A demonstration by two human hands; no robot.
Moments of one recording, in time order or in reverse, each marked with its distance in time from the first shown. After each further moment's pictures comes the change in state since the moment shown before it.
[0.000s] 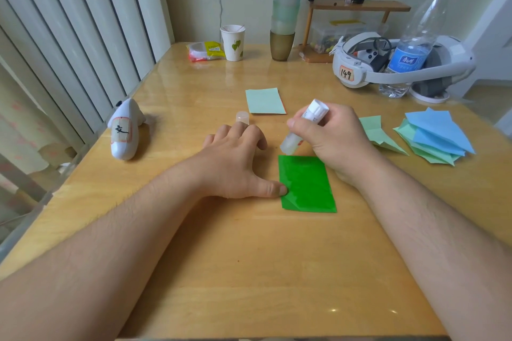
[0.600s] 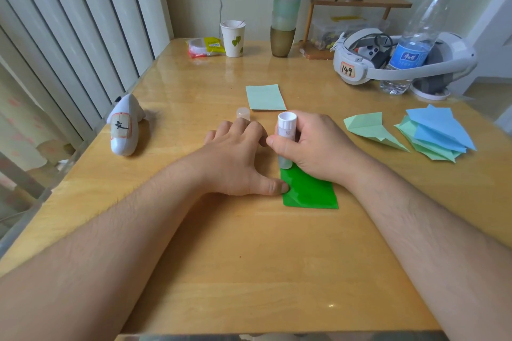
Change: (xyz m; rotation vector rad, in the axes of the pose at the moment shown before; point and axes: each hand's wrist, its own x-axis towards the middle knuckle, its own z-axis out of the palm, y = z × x) left_hand -0.001 0.002 0.000 0.027 -0.014 0.001; right_hand -0.008 -0.011 0.014 -0.449 -0.211 -0.106
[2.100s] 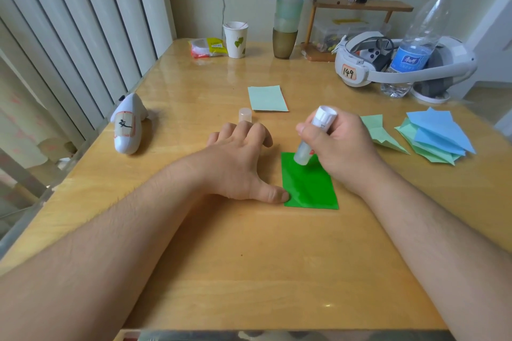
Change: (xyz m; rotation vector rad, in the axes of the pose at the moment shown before) left_hand -0.008 0.005 -0.004 -0.011 -0.027 0.027; right_hand -0.014 0.019 -0.006 0.332 0.245 0.036
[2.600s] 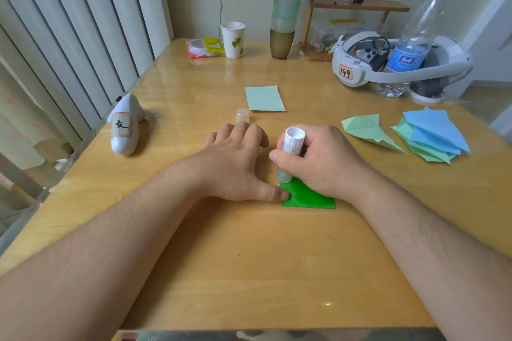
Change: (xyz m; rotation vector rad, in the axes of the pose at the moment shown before) left_hand 0.001 0.000 0.004 0.028 0.025 0.000; right_hand -0.013 -0.015 0.009 -0.257 -0.225 -0.069
